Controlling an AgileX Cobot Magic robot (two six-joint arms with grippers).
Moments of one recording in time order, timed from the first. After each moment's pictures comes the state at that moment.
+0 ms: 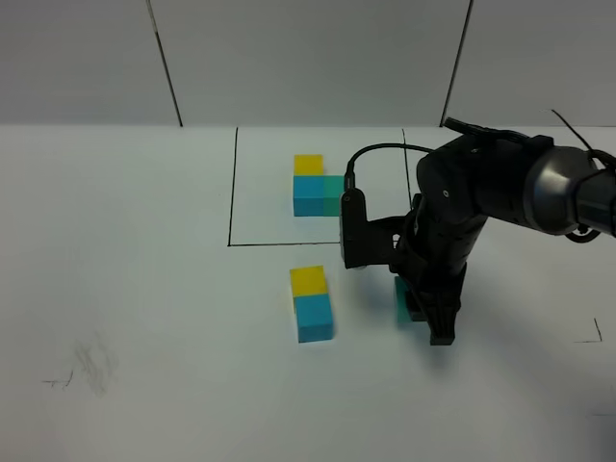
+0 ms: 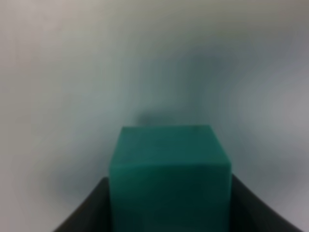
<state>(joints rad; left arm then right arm) 0.06 -0.01 -0.51 0.09 1.07 -0.11 0.53 1.98 -1.35 -0.07 0.84 -1.01</state>
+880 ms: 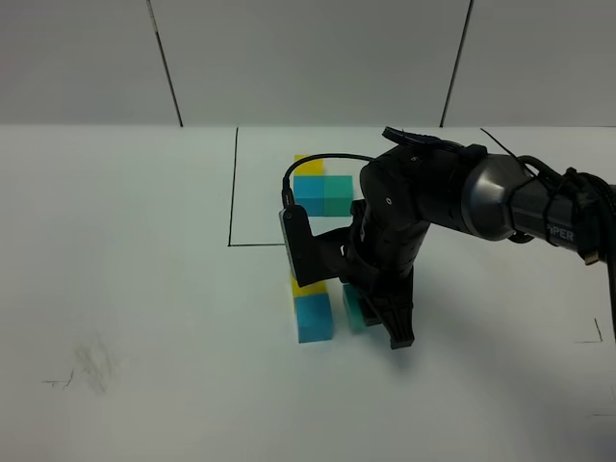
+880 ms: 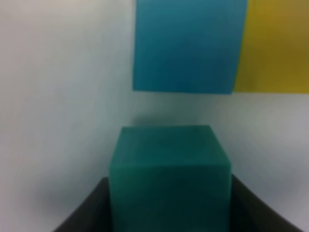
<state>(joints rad) 0.06 -0.01 -0.51 0.09 1.07 -0.11 0.62 2.06 -1.46 -0.03 0.85 -1.12</state>
